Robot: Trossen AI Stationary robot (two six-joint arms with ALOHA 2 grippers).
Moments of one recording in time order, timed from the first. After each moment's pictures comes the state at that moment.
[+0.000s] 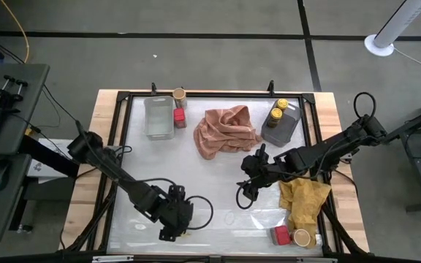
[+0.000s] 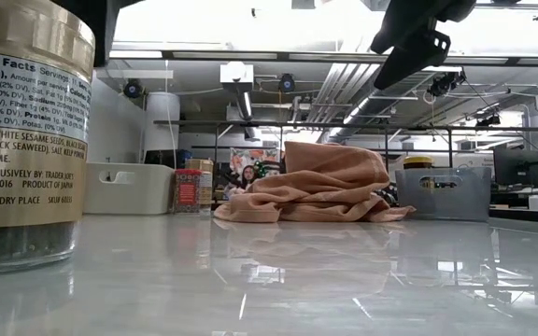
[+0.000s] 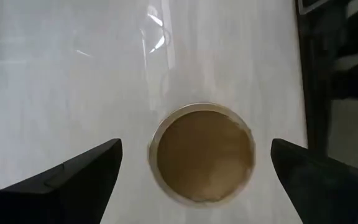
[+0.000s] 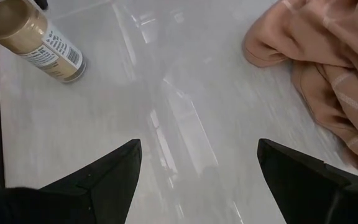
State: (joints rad) left arm -0.64 1.81 1.49 -0.94 -0.14 -0.49; right arm 0.39 1.44 1.11 -0.63 0.33 0.67
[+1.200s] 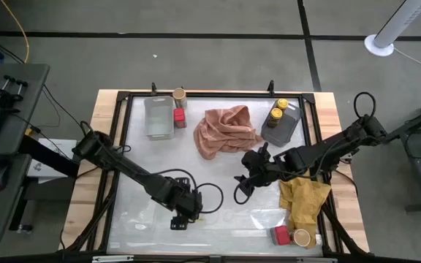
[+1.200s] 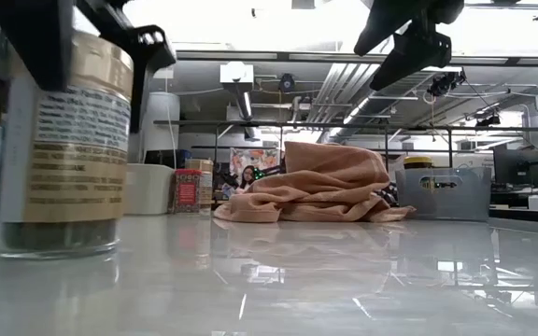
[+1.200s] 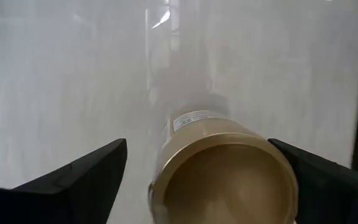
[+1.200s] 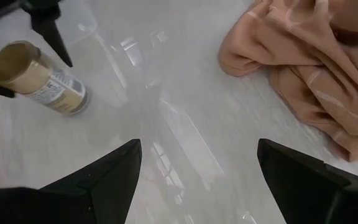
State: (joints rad) left arm -0.50 1.87 1.45 -0.93 -0.06 -0.49; right arm 0.37 1.44 1.11 -0.62 0.42 0.81
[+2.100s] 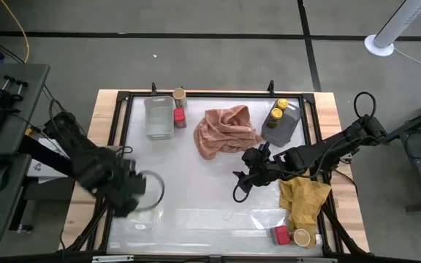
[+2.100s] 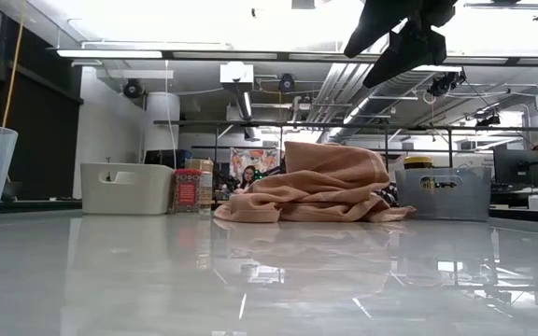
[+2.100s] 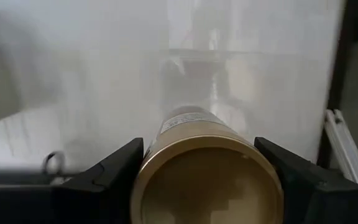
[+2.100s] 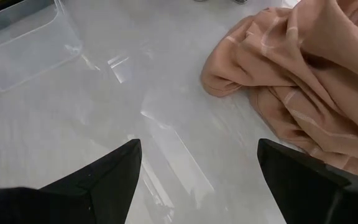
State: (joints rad) left arm -0.76 1.41 1.48 -1.56 -0.11 -0.73; right arm 0.37 1.44 1.11 -0.60 0.51 0.80
